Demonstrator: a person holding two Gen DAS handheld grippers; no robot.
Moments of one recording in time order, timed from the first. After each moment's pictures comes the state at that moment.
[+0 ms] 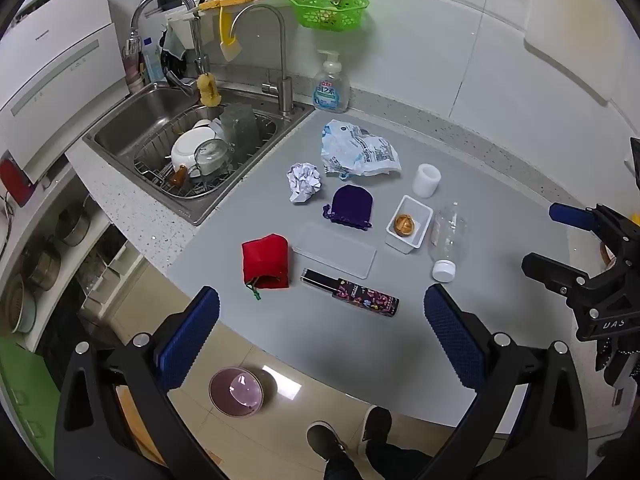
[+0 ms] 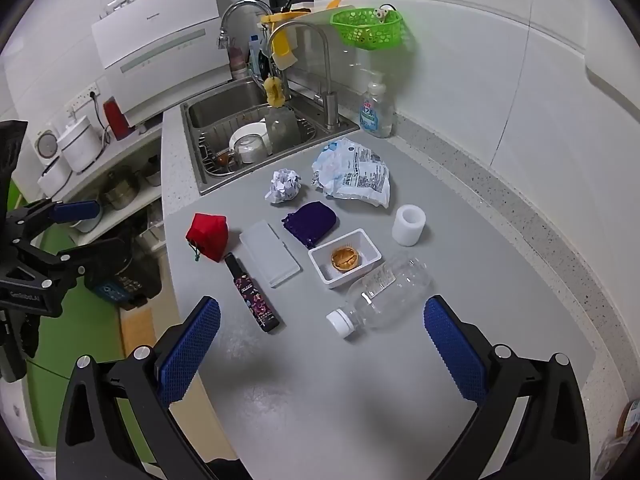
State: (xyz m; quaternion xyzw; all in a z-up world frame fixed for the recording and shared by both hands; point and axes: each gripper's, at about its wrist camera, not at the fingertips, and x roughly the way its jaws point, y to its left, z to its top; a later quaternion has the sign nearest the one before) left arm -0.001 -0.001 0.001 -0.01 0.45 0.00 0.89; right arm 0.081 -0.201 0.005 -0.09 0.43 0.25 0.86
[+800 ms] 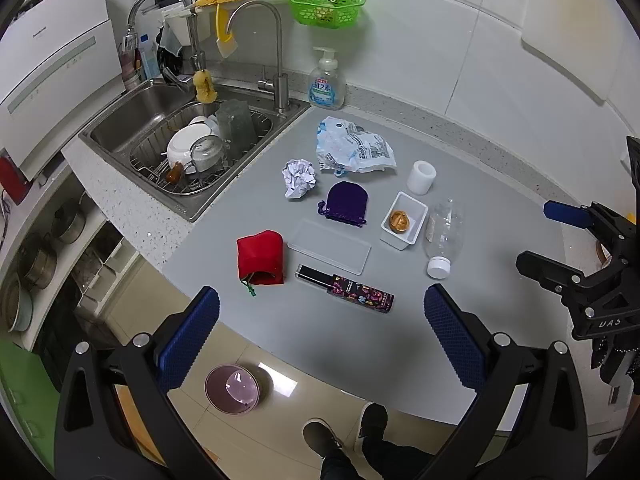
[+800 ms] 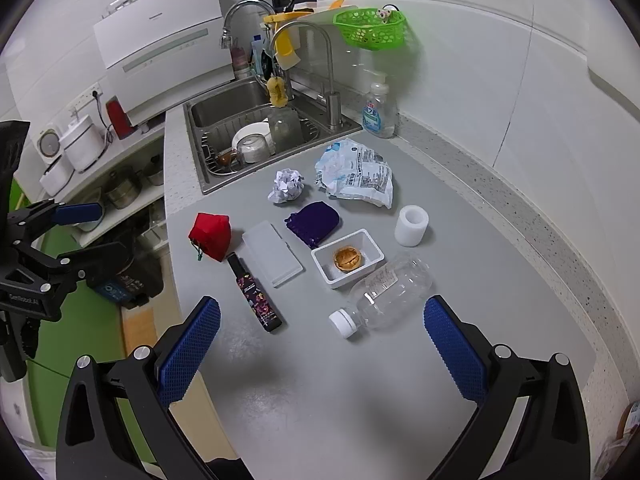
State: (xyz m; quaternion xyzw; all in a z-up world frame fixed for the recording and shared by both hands) left arm 0.001 0.000 -0.002 -0.02 0.47 -0.01 0.88; right arm 0.082 -0.199 0.003 -0.09 0.43 0.26 0.86
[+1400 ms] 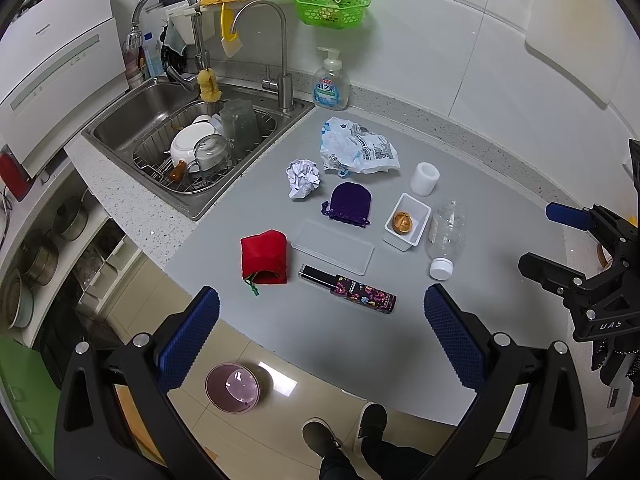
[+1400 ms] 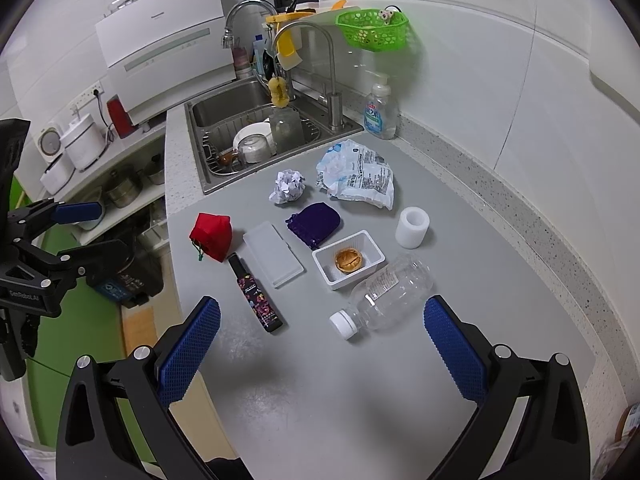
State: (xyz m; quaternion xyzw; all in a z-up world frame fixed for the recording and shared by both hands) left arm -0.001 0.002 -0.001 -0.02 0.46 -0.01 0.89; right arm 0.083 -0.199 0.005 -0.10 0.43 0.26 0.86
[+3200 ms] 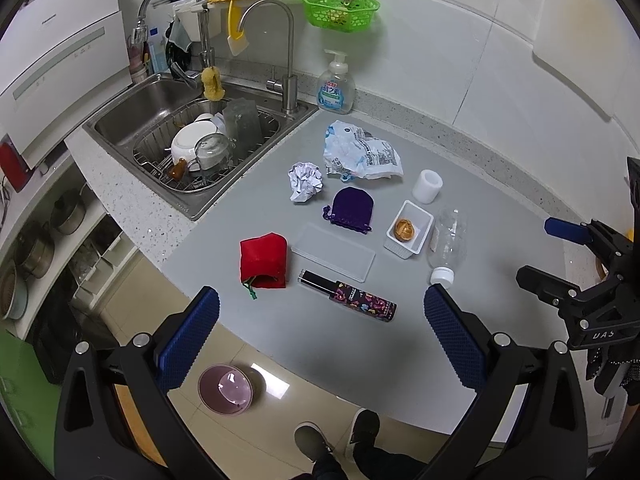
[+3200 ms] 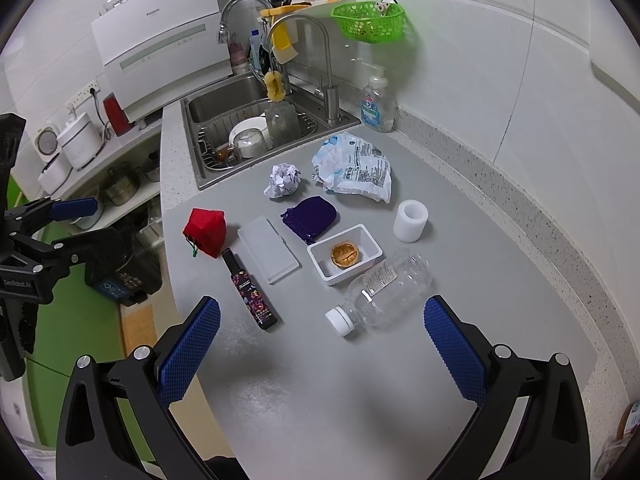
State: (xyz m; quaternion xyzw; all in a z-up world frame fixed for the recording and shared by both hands) left arm 0.002 0.008 -0.005 -0.04 0.46 0.00 0.89; right arm 0.089 -0.204 -0.008 -0.09 0.43 0.25 0.86
